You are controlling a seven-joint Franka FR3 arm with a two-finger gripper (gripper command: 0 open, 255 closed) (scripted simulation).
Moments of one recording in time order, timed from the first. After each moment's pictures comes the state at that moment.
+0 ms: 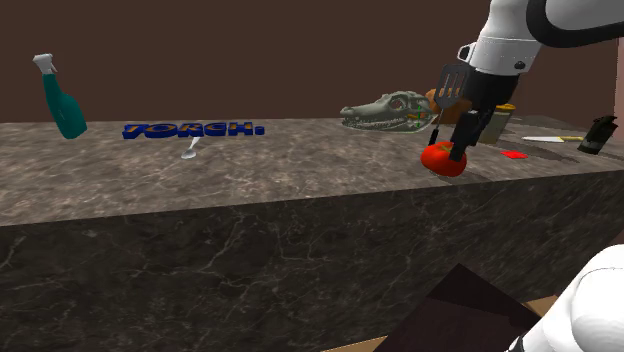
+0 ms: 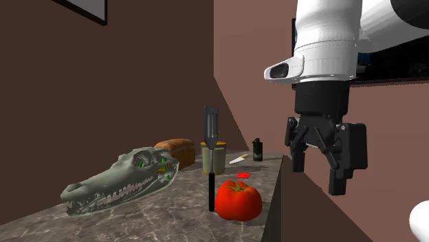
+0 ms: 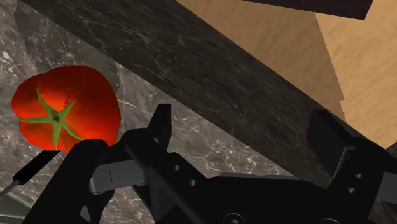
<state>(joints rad) -0.02 -0.80 0.01 -2.32 -0.08 1.55 -0.14</state>
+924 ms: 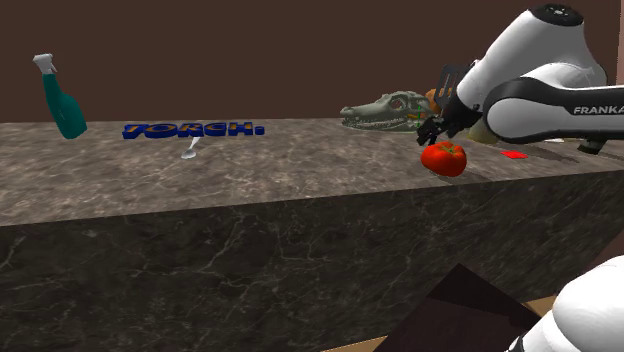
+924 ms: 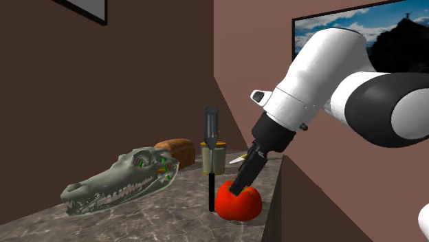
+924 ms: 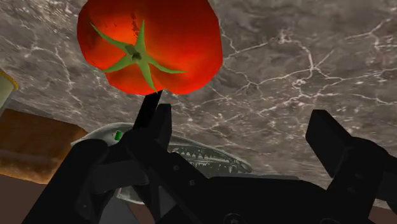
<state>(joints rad) -0.27 -0.81 0.04 -2.63 -0.26 2.38 0.22</state>
